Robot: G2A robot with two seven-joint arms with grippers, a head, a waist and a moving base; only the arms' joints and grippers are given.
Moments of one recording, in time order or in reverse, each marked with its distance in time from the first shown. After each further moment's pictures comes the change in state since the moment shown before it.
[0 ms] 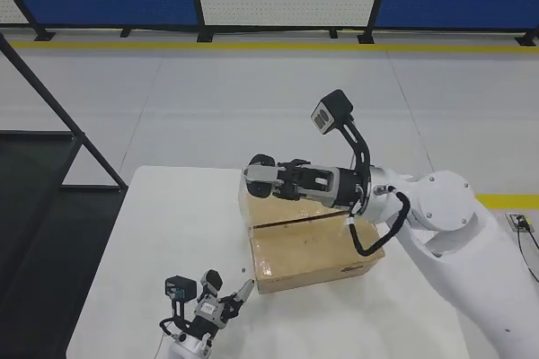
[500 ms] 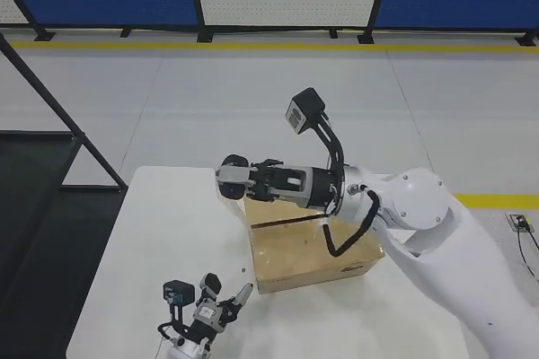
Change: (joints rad) left arm 0.024 -0.002 -0.011 -0.001 -0.002 -0.020 0.016; right arm 0.055 -0.053 -0.074 0.032 0.018 0.006 -0.049
